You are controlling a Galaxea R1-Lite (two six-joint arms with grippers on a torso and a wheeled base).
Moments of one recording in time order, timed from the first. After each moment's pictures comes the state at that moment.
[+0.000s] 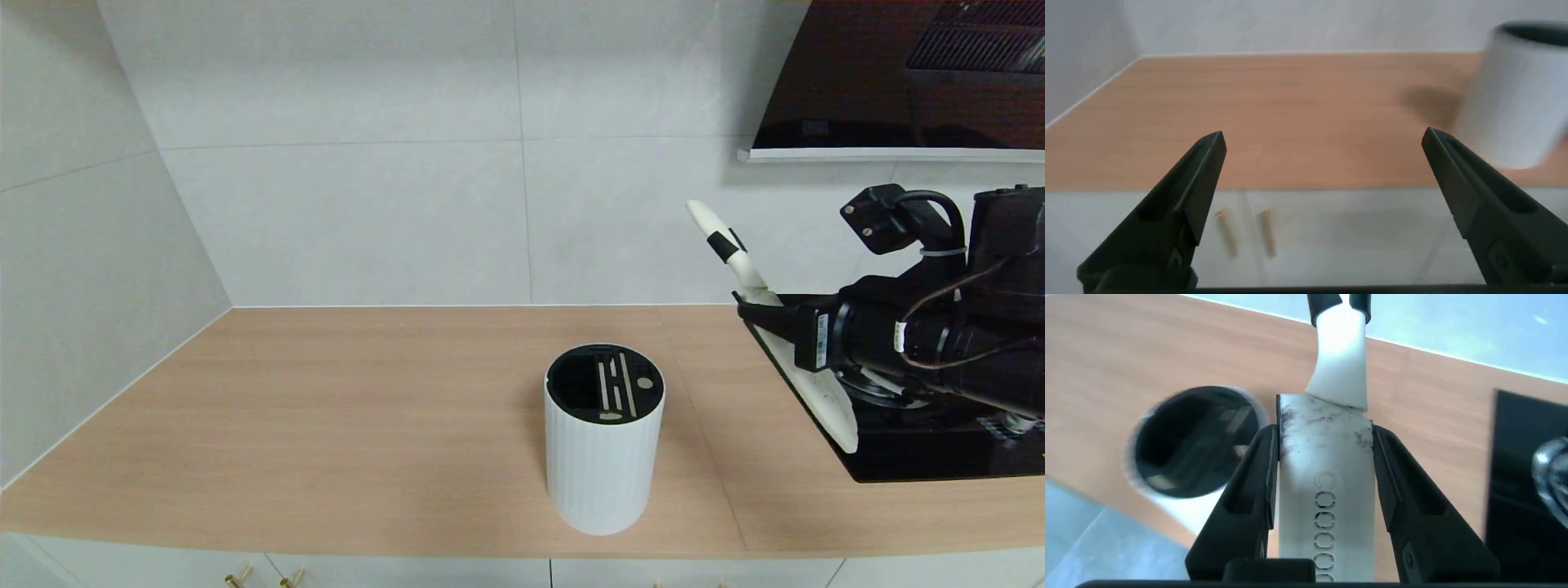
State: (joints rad) left arm -0.01 0.01 -0.10 0.02 -0.09 -0.02; right arm 0.44 1.49 -0.83 -0.42 -0.02 0.02
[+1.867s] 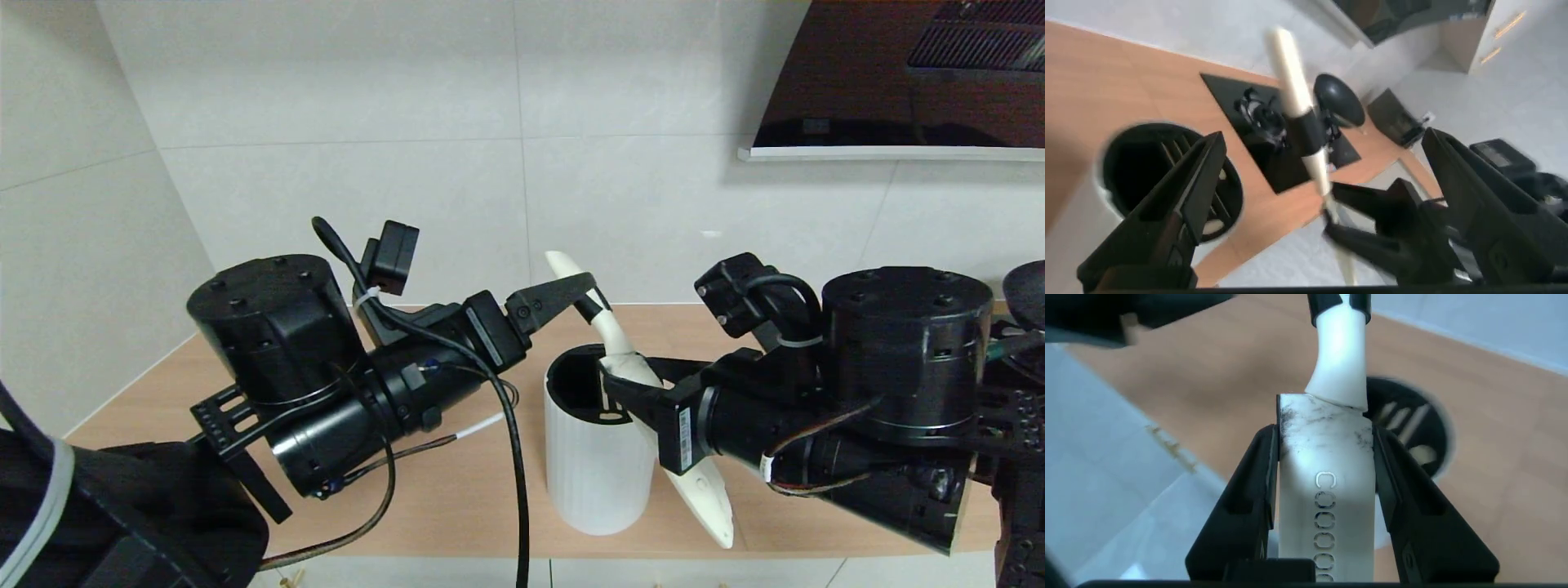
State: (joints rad) left arm -0.66 1.74 -0.70 -1.11 -0.16 -0.81; right arm 0.86 1.62 -0.79 -0.61 -0.18 0.14
